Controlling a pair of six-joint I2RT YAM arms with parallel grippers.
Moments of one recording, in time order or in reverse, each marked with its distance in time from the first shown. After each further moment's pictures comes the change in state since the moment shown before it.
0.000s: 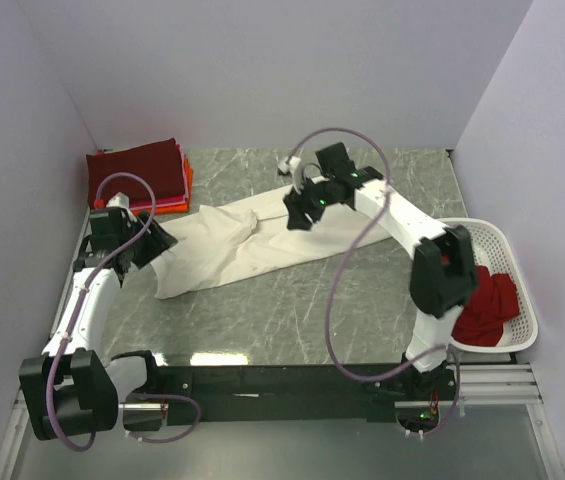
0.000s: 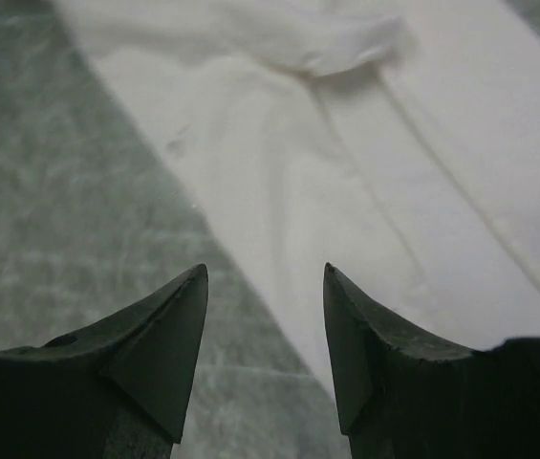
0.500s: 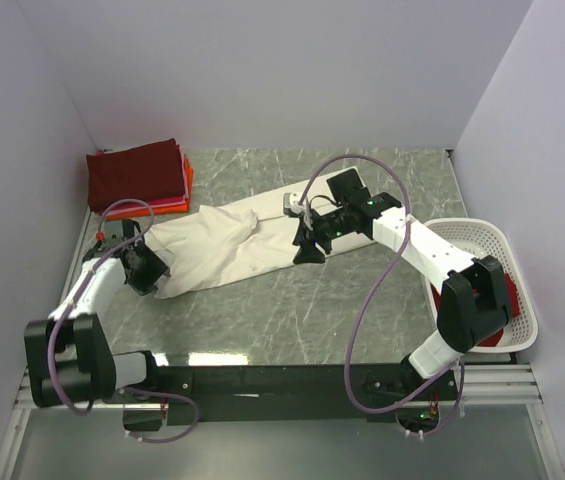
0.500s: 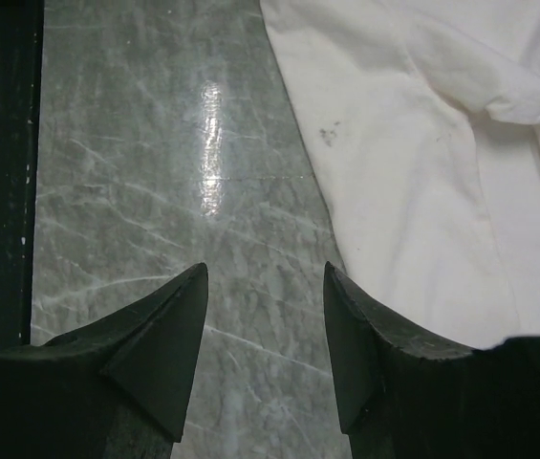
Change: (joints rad) left arm 0.000 0.126 -0.053 -0.218 -0.218 -0.175; right arm 0.011 -0.331 -0.369 -0.037 -0.285 -0.365
